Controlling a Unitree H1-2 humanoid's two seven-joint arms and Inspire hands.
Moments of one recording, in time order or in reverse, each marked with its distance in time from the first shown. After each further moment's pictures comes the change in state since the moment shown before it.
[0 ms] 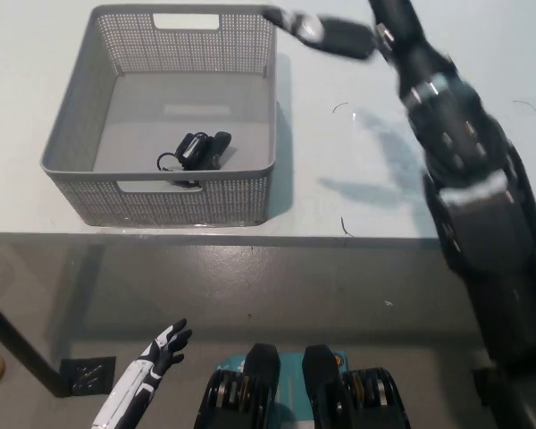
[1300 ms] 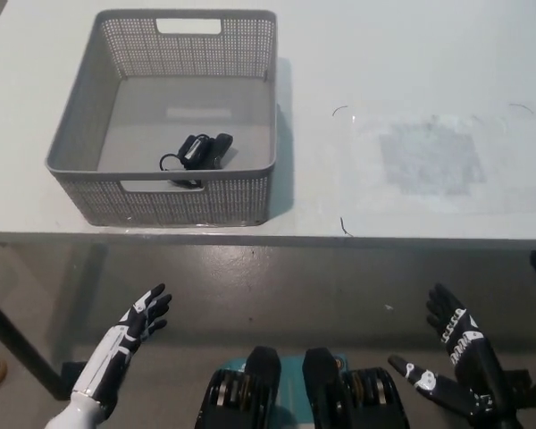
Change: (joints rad) left_arm -0.076 0.015 0.064 0.015 -0.071 0.028 -0.020; right_arm 0.925 0.017 -0.053 -0.172 0.319 -0.150 0.060
